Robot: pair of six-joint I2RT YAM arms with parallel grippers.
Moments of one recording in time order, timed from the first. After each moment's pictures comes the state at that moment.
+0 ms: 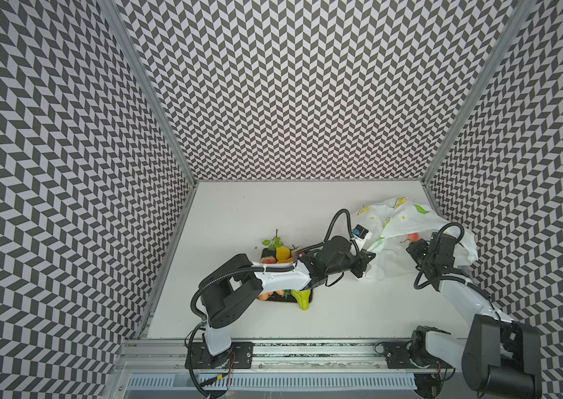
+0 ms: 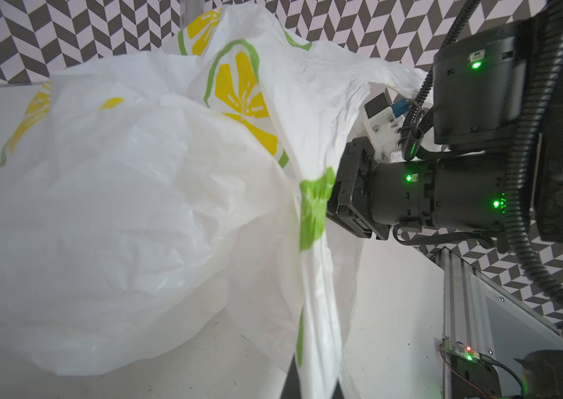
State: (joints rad) left arm -1.06 1.84 1.11 0.45 0.14 -0.36; right arm -0.21 1.16 0.51 -0.05 -0.01 0.80
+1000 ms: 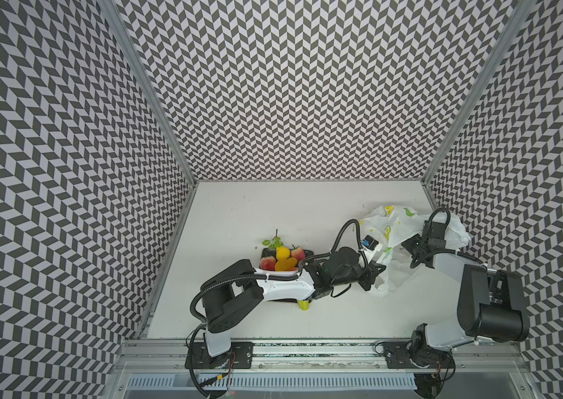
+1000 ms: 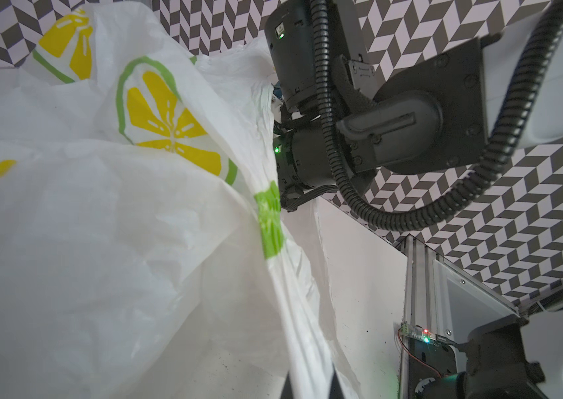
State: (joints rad) left arm -1.15 1.84 1.11 0.47 0.15 -0.38; right arm -0.21 1.52 0.68 -0.01 -0.04 0.66
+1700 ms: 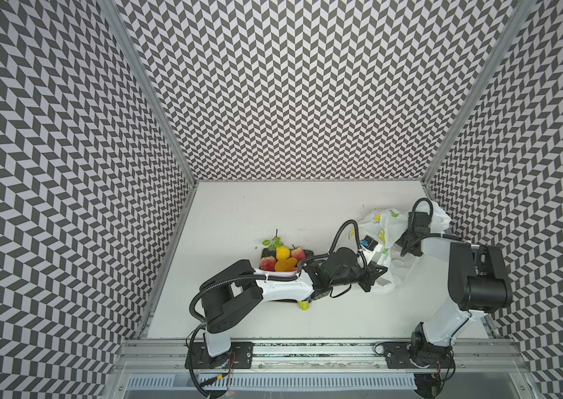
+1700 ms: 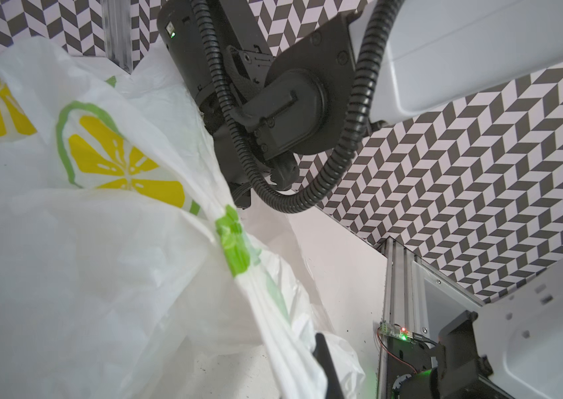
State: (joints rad) left arm -1.15 1.83 1.09 0.52 0.20 -0.42; right arm -0.11 1.74 0.87 -0.10 0.12 0.62
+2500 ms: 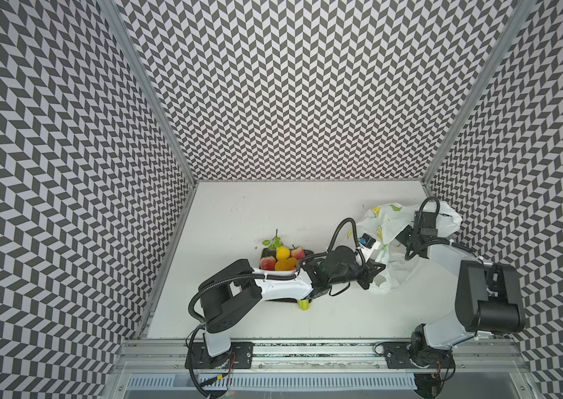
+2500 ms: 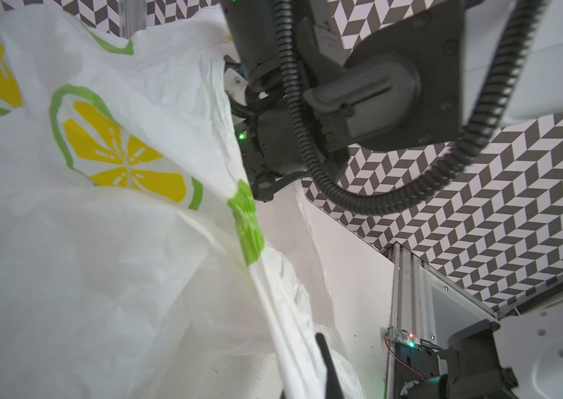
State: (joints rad) left arm -1.13 1.83 1.08 0.52 0.17 -0.42; right arm -0.12 1.52 0.80 -0.11 0.00 0.60
